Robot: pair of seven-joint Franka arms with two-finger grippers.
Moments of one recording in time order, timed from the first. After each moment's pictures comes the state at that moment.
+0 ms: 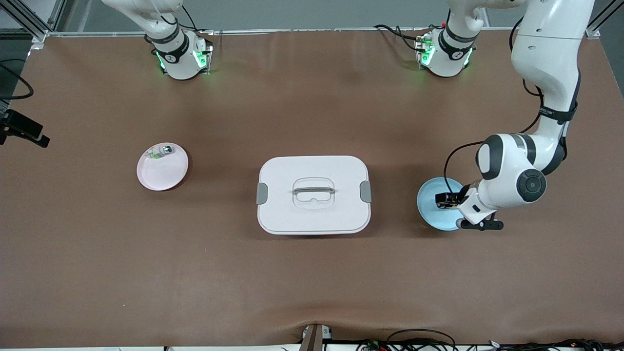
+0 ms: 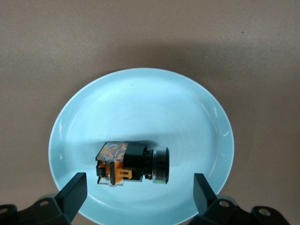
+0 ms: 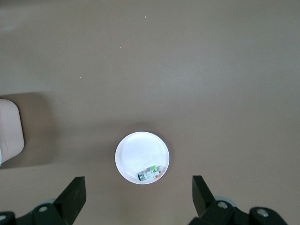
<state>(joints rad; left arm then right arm) -0.12 0.54 0.01 -1.86 -0.16 2.25 0.02 -0.12 0.06 0.01 -1.47 0.02 1.56 -0.02</state>
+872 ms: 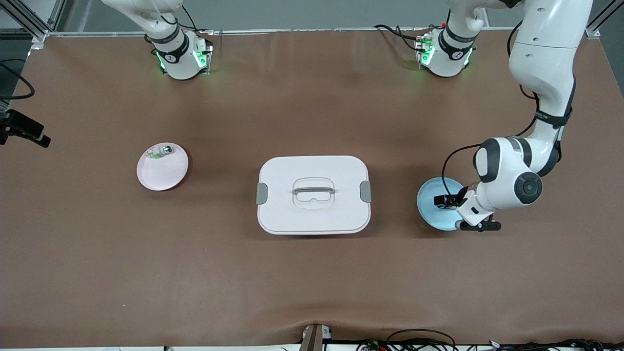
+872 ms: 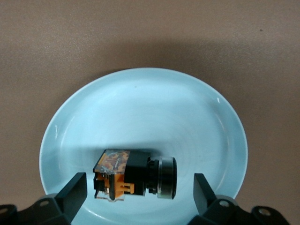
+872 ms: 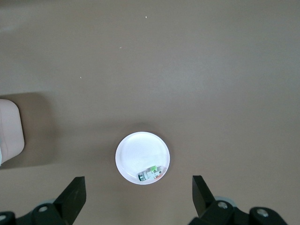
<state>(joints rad) -0.11 0.57 0.01 -1.86 -0.17 2.28 0.02 -0.12 0.05 0.02 -1.48 0.02 1.57 -0.02</state>
